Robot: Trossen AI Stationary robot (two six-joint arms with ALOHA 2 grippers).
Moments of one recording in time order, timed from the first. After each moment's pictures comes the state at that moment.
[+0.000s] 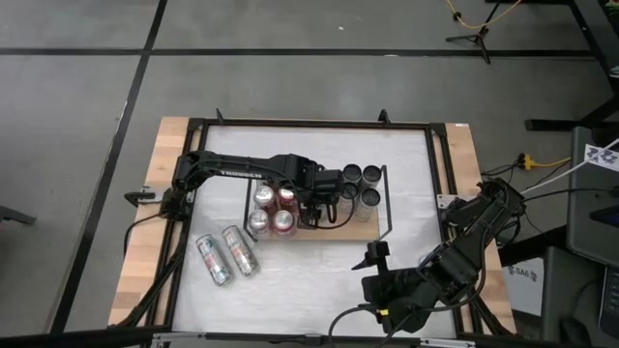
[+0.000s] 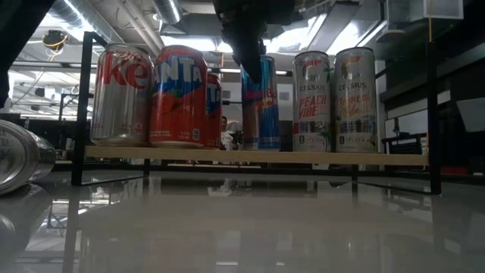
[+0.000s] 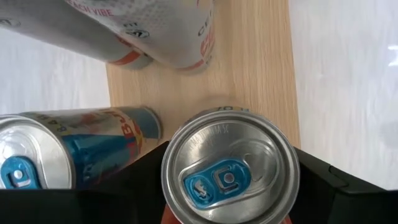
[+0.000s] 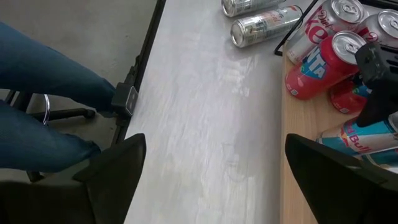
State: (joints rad) left arm -0.01 2.05 1.96 -1.16 -0.07 0.08; right arm 0.77 1.75 1.88 -1.10 0.41 0.42
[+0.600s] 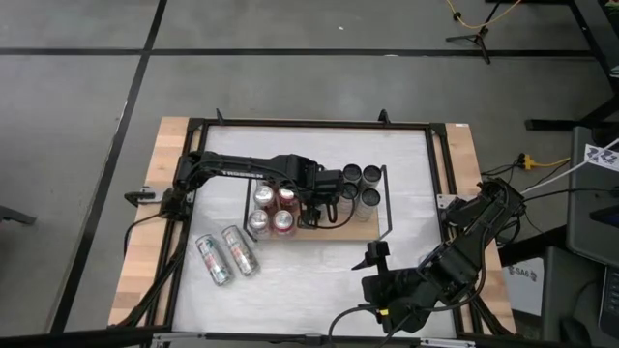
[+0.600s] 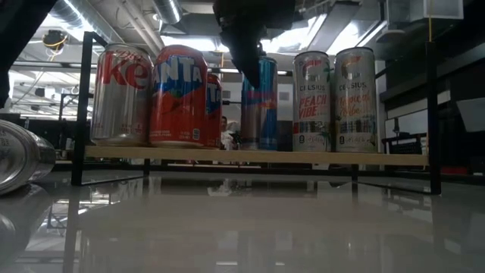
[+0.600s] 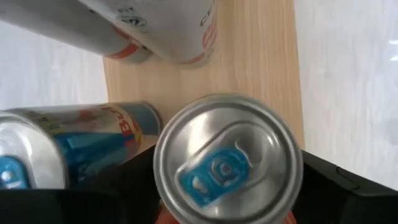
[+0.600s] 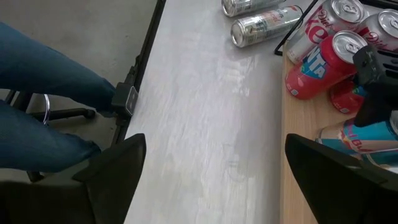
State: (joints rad) left arm 0.00 2.06 1.96 -1.16 -0.07 0.09; right arm 0.77 1.75 1.88 -1.10 0.41 0.42
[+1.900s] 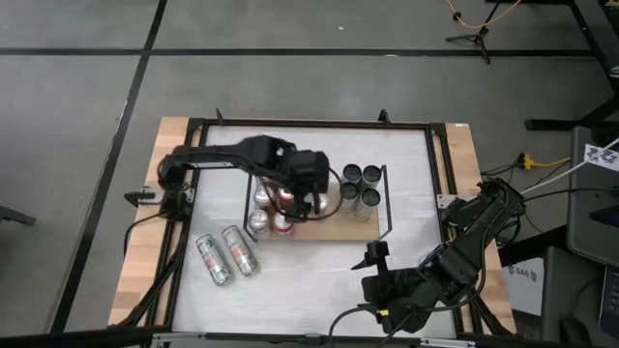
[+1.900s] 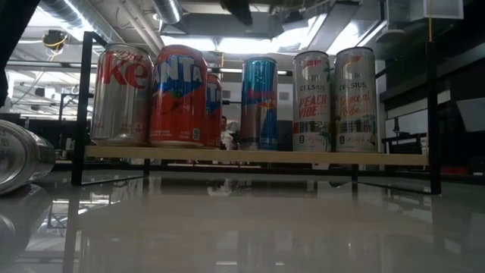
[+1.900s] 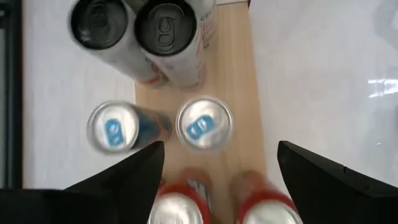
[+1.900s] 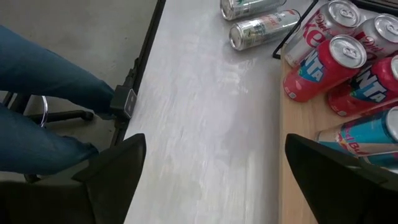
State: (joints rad) left arm -0.03 1.95 2.19 -1.34 -0.07 0.04; right arm 0.77 1.75 1.88 -1.09 0.42 0.41
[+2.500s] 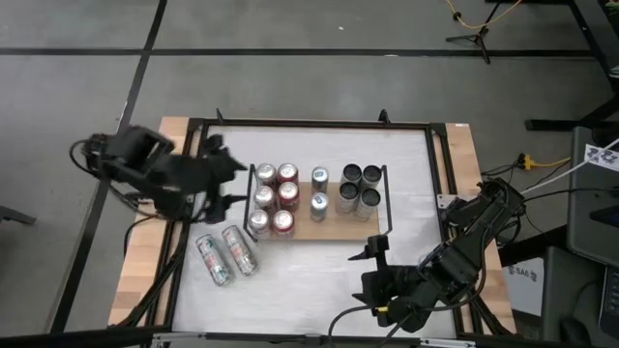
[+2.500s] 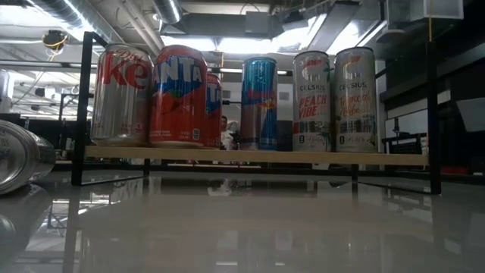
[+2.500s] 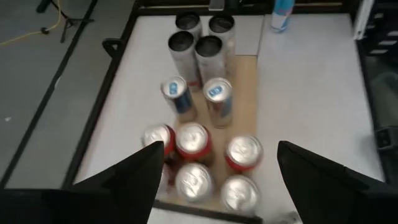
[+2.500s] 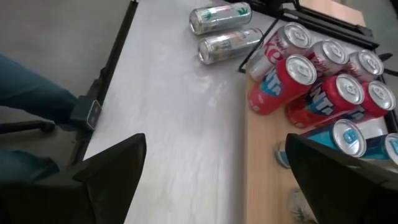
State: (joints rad) left arm -0.35 1.42 2.03 -1.47 -0.45 -0.31; right arm 0.76 1.75 1.88 -1.09 0.55 0.36
